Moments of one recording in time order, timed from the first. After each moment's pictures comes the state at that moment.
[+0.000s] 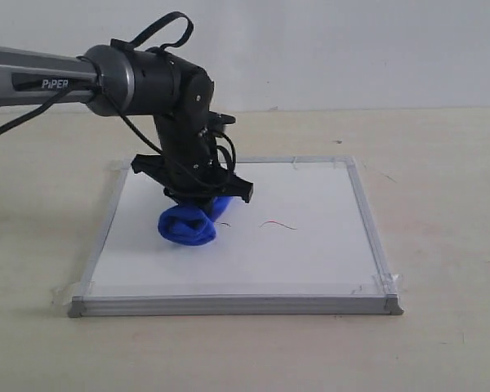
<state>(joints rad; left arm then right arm) -0.54 2.28 -1.74 0.11 0.94 -0.29 0.08 0.01 0.00 -0.01 0.35 0.12</state>
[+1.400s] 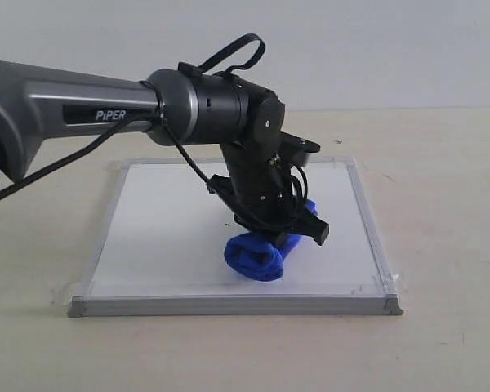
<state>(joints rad) -0.72 2.29 -1.75 -0.03 0.89 -0.11 0.08 0.01 0.00 -0.01 0.35 0.12</state>
